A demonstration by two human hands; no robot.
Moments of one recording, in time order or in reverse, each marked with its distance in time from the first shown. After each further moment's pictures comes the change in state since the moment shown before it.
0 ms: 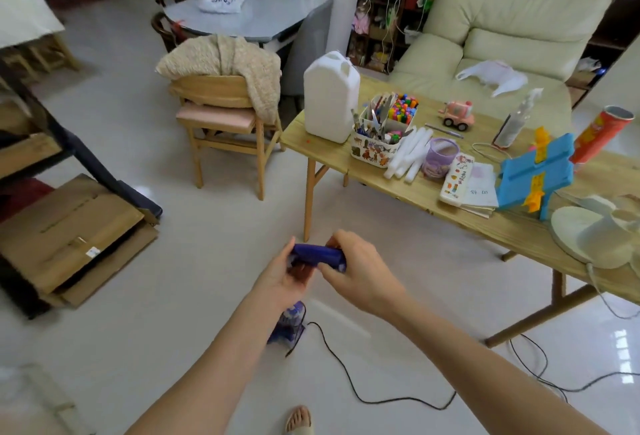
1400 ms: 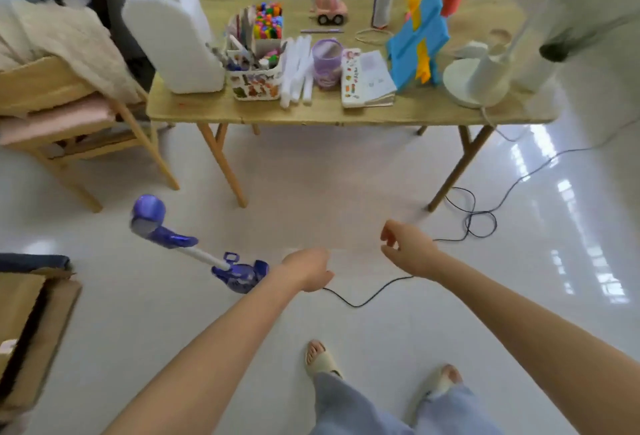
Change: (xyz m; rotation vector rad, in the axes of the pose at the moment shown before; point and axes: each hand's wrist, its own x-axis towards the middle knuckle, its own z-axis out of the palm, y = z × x) left_hand 0.033 -0.108 0.025 2.721 -0.616 0.079; right_hand -0.121 0.165 0.023 0.027 -0.023 0.766
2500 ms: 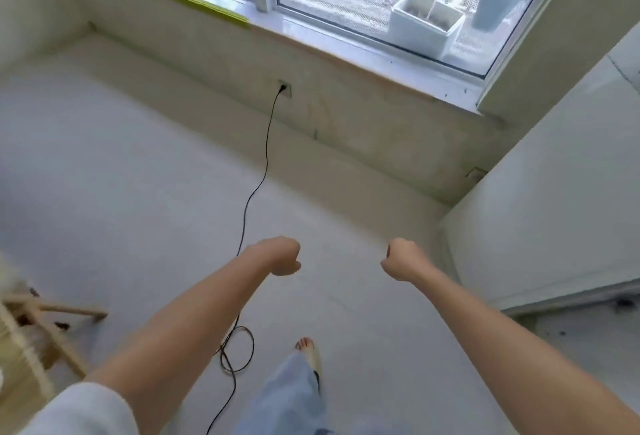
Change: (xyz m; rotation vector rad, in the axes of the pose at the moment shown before) left_hand 0.416 0.958 -0.101 0.972 -0.155 0.650; right_hand -0.131 0.826 -0.392 0.387 0.316 1.095
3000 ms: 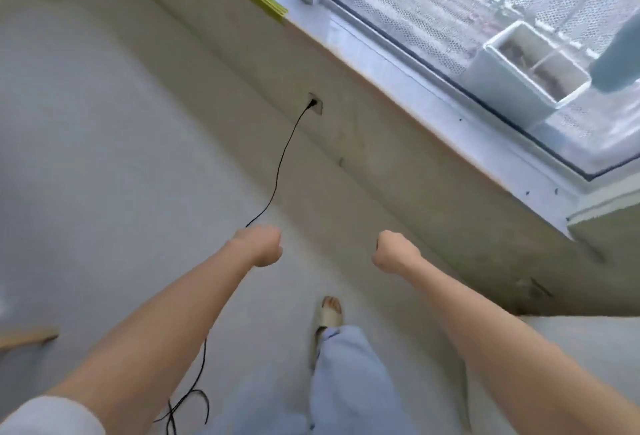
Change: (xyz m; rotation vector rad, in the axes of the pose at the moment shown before) left_hand 0.279 -0.149 -0.232 -0.221 -0.004 -0.213; right_hand 0.379 -0.150 -0.199 -0.218 -0.138 -0.153
